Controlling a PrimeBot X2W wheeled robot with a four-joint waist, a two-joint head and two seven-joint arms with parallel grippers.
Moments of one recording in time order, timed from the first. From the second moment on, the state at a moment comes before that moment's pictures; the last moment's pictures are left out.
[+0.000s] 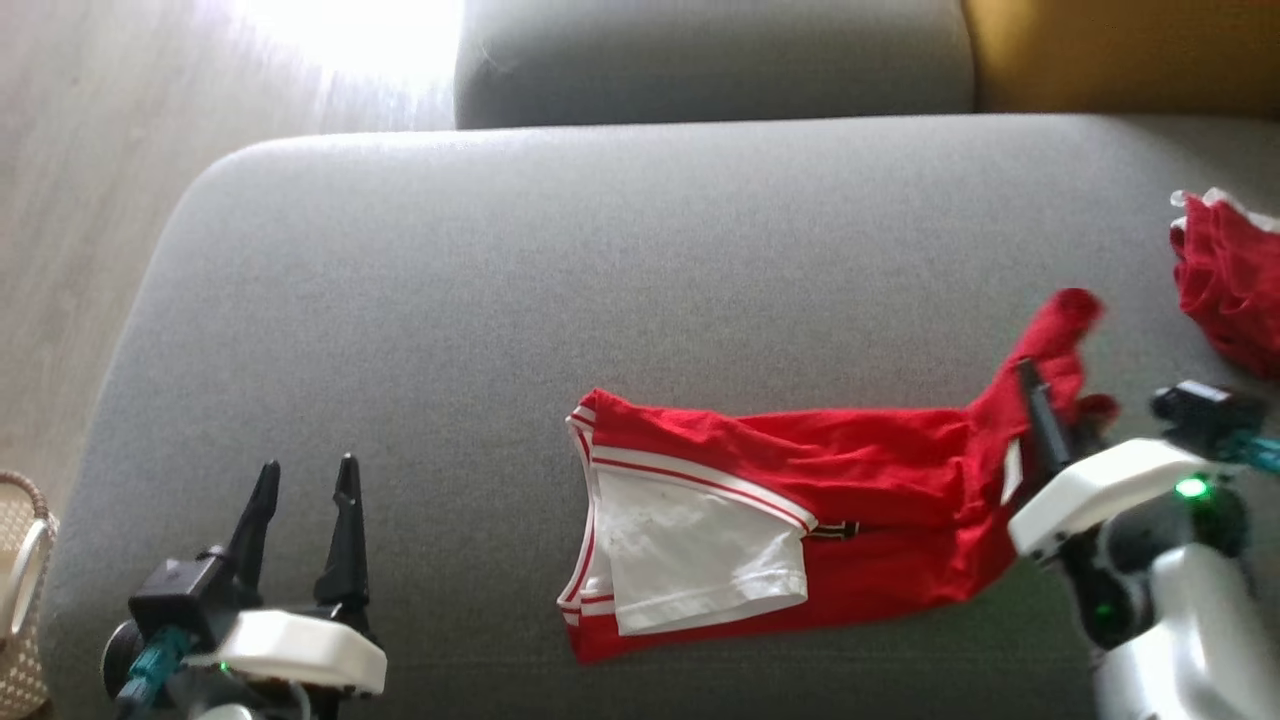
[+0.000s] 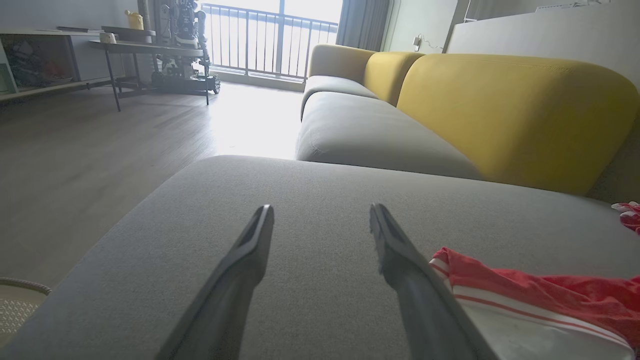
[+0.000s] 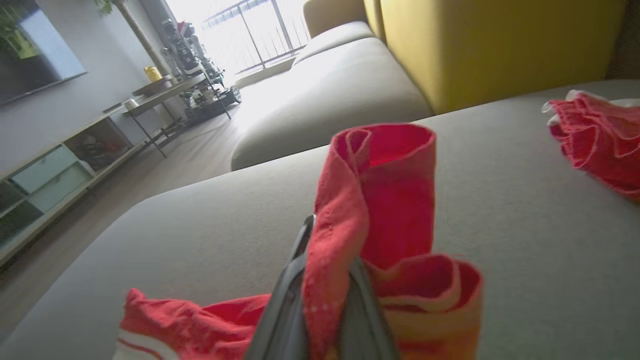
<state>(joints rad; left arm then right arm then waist) 0.05 0.05 -0.01 0.18 -0.18 -0.10 -0.25 -0.27 -0.06 -0.20 0.46 0.32 0.13 0.00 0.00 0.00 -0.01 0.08</state>
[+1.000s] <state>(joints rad) 0.08 0.05 -0.02 0.19 -0.19 -0.09 -0.25 -0.28 -0.06 0.52 0.63 0.92 0.13 -0.13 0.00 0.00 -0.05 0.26</state>
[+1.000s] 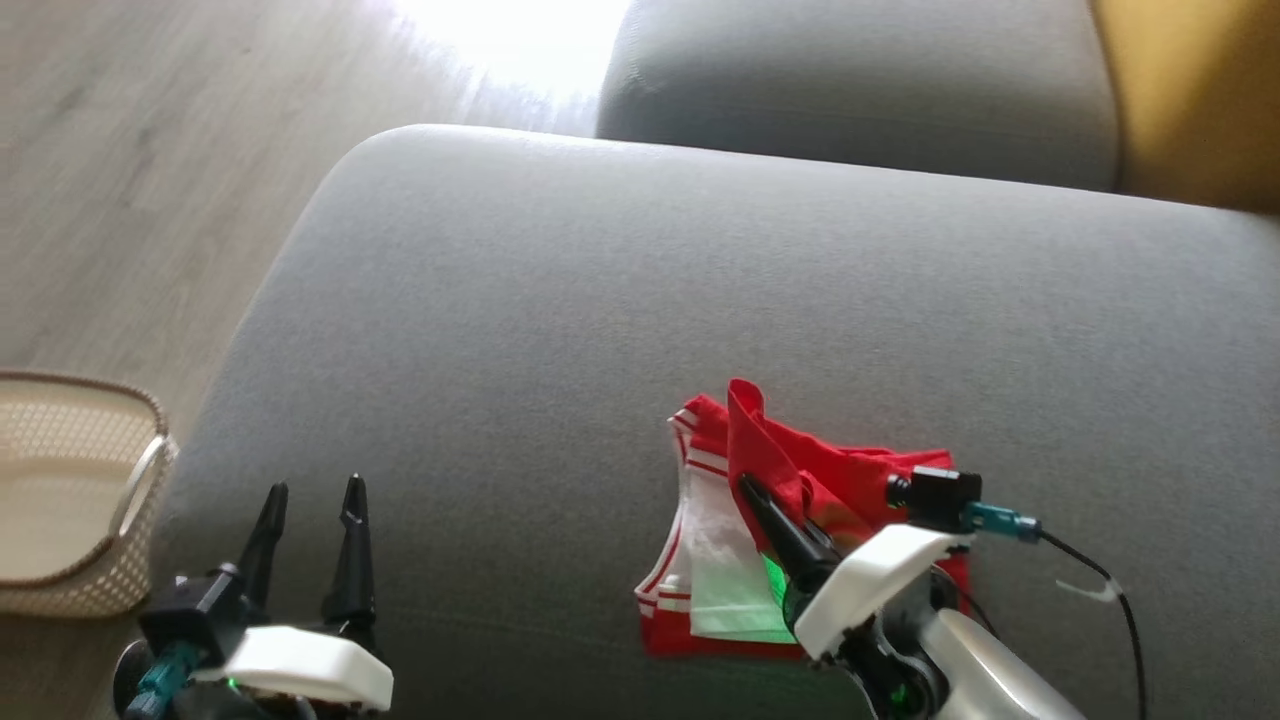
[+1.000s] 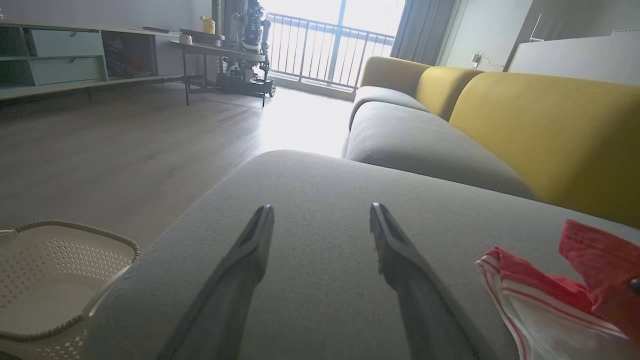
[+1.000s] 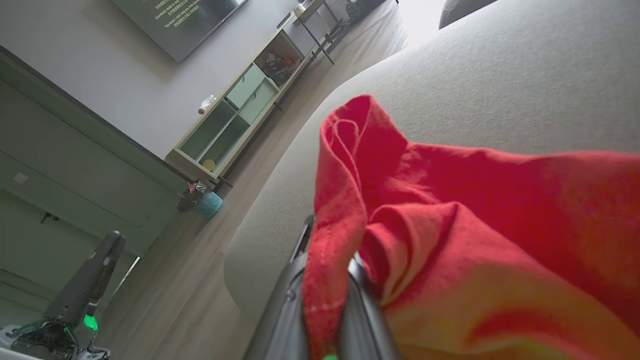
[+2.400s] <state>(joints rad) 0.08 0.05 -0.02 0.17 -0.20 -0.07 -0.25 -0.53 -0.12 0.32 0.78 0.55 0.13 -0.25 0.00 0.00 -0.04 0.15</state>
